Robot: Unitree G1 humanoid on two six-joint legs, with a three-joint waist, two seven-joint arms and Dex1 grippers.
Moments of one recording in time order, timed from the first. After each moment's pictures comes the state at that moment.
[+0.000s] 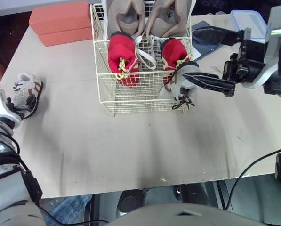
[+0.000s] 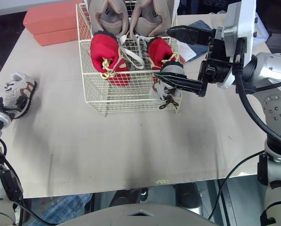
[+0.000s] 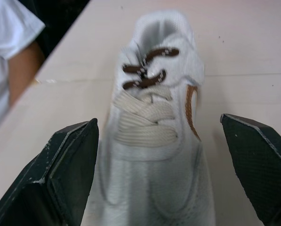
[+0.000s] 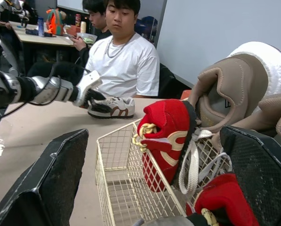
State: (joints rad) left arm -0.53 0.90 0.50 1.10 -0.24 -0.07 -0.56; right arm -0.71 -0.70 -0.11 -0.43 0.84 0.64 0.89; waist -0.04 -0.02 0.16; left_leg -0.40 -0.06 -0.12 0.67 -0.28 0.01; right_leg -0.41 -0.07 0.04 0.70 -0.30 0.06
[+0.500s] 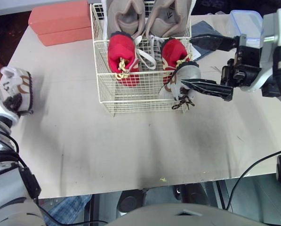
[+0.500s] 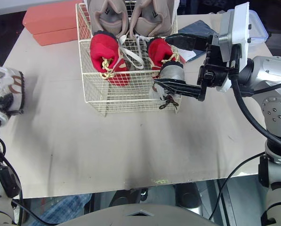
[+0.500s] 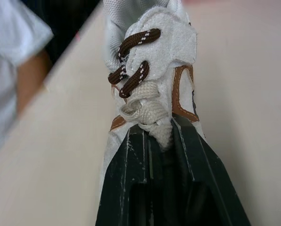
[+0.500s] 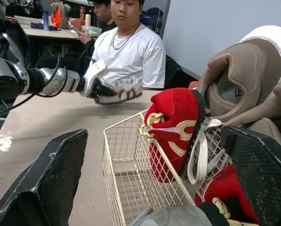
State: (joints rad) left arm -0.52 0.92 0.52 1.03 -0.27 -0.17 -0.54; right arm -0.69 -0.71 -0.10 -0.44 0.83 0.64 0.91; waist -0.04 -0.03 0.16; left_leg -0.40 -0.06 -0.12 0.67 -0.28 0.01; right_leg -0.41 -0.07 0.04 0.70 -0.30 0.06
